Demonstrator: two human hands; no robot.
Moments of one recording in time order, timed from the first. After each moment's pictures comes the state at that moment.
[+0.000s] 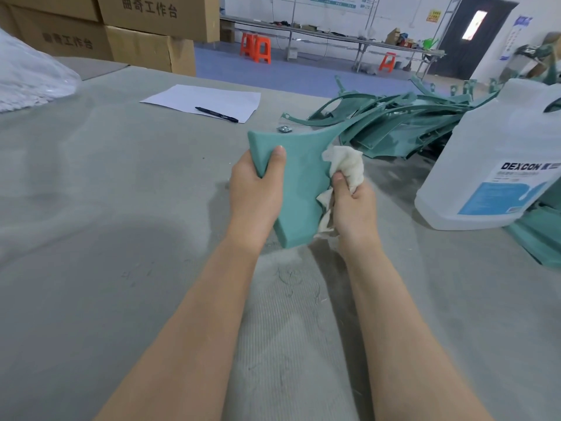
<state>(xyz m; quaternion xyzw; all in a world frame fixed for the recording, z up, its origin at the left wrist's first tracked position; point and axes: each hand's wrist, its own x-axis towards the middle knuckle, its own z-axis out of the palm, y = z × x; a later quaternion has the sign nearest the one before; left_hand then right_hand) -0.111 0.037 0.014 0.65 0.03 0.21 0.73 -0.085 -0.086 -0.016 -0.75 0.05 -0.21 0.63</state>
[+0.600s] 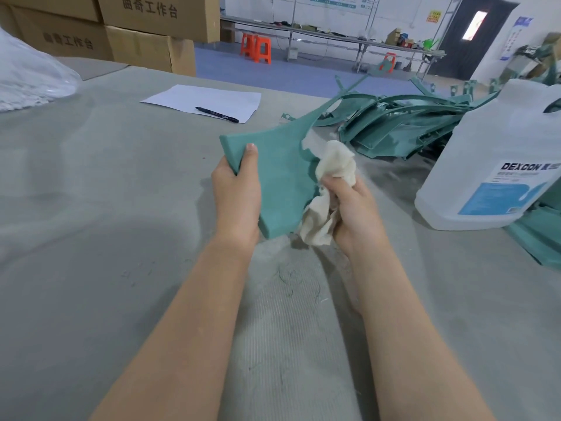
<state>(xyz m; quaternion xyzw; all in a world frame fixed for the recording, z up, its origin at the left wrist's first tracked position) -0.103 0.051 0.007 0.54 0.10 0.19 0.81 -0.096 -0.085 -0.002 -0.58 0.04 -0.06 0.81</state>
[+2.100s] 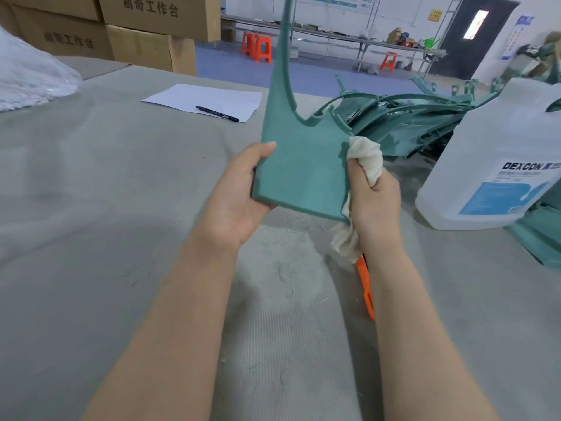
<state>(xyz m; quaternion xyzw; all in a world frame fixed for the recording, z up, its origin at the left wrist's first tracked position) -0.109 0.059 0.019 0.45 -0.05 -0.05 0.89 -0.100 -0.102 0.004 -0.75 0.01 -0.26 0.60</state>
